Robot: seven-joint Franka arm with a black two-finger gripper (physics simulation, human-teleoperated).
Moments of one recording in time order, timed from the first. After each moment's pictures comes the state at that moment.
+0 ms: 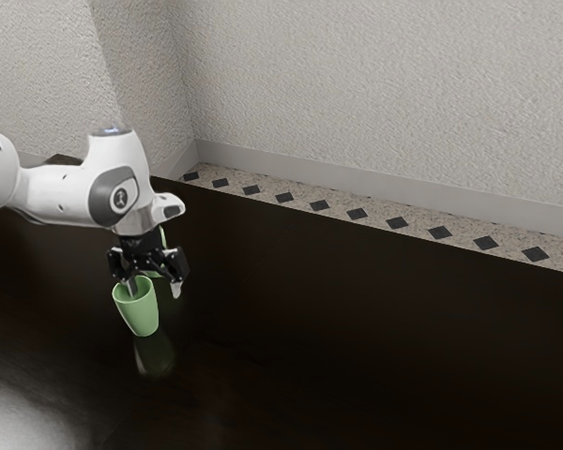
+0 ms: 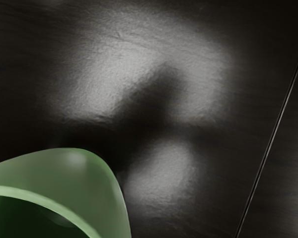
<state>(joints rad) 0.05 0.19 0.10 -2.12 -0.08 2.19 -0.11</state>
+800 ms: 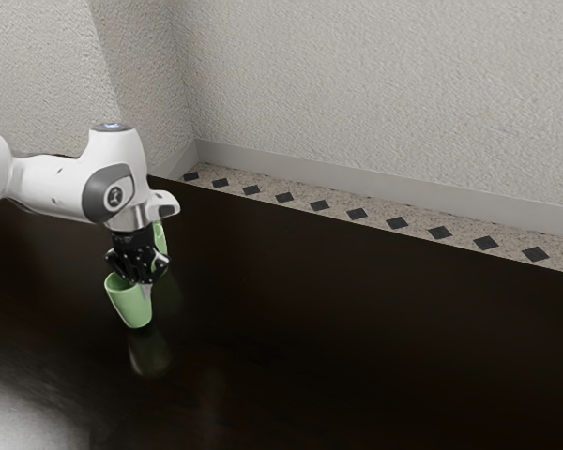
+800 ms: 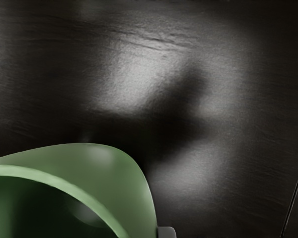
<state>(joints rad) 0.05 0.14 0.11 -2.12 0.02 2.15 -0.10</state>
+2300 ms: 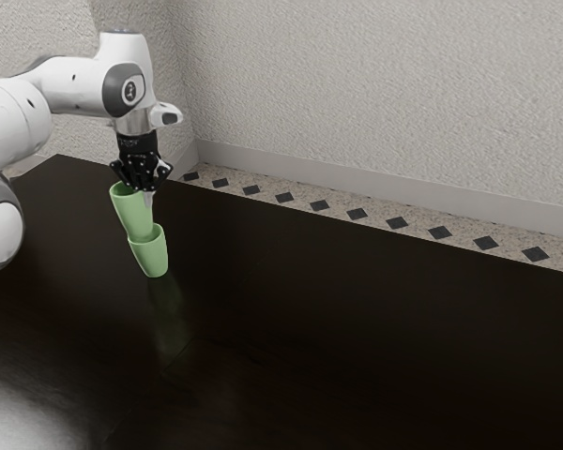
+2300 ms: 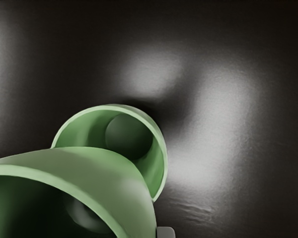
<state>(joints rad) 0.14 0.58 0.12 -1.23 0.00 1.69 0.02</state>
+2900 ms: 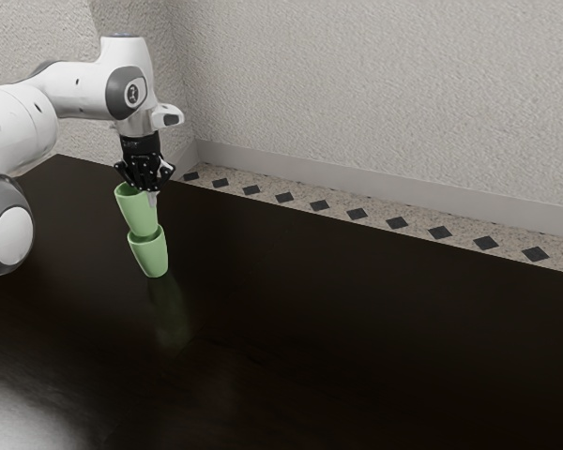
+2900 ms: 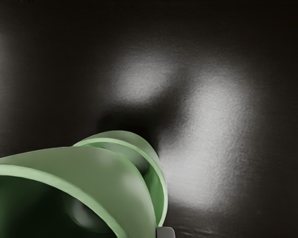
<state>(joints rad) 0.15 0.63 0.13 -1.18 -0.03 1.69 0.06</state>
